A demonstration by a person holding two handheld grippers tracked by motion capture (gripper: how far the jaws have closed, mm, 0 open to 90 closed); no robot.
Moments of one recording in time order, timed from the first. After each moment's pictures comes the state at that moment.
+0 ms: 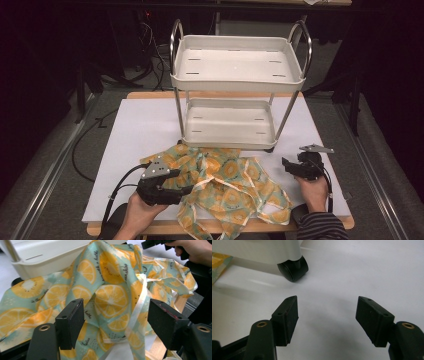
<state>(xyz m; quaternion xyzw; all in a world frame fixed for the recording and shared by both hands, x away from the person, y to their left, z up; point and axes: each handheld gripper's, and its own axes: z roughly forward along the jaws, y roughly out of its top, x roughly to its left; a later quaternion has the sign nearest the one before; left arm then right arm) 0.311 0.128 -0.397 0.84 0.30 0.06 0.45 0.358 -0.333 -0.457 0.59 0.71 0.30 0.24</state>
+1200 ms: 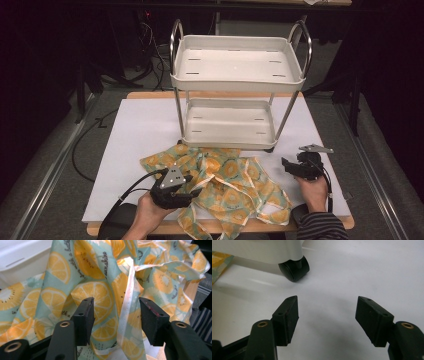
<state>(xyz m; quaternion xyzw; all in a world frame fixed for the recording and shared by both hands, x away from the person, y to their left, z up) 0.307 0.100 -0.419 0.87 0.25 0.10 0.42 0.358 -0.332 -0.457 0.59 0.71 0.30 0.24</state>
